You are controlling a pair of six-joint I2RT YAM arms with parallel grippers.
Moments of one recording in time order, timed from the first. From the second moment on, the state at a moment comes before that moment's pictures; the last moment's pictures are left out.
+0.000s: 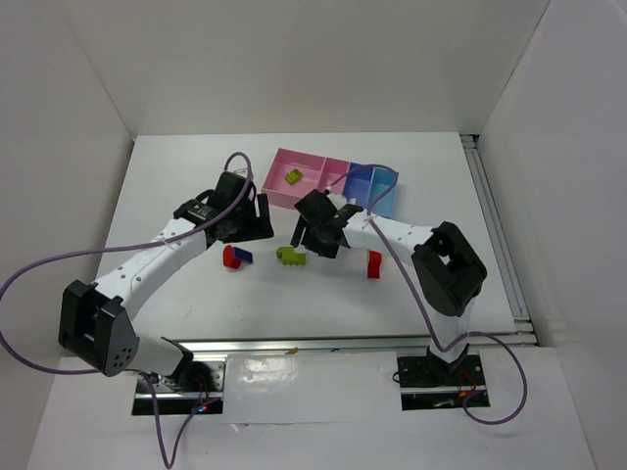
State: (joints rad) left arm -0.46 1.39 1.16 -0.67 -0.09 -0.56; right arm 0.77 1.85 1.30 -0.49 0.19 1.05
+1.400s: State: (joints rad) left arm -0.25 1.39 1.16 -0.69 0.05 -0.58; right arm 0.81 1.93 1.21 -0.20 -0.12 0.07
